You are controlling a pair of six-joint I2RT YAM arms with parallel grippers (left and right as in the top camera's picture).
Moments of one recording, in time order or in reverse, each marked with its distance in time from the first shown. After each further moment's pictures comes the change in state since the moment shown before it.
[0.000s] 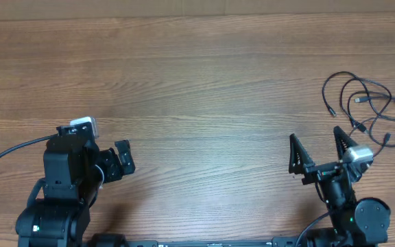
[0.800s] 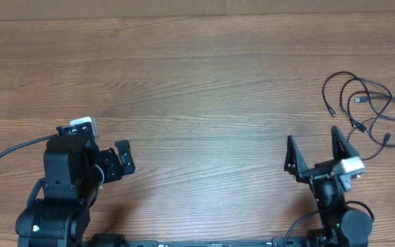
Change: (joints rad) left arm 0.000 0.000 0.000 0.001 0.000 0.000; right arm 0.000 -0.099 -0.294 0.387 0.003 -0.035
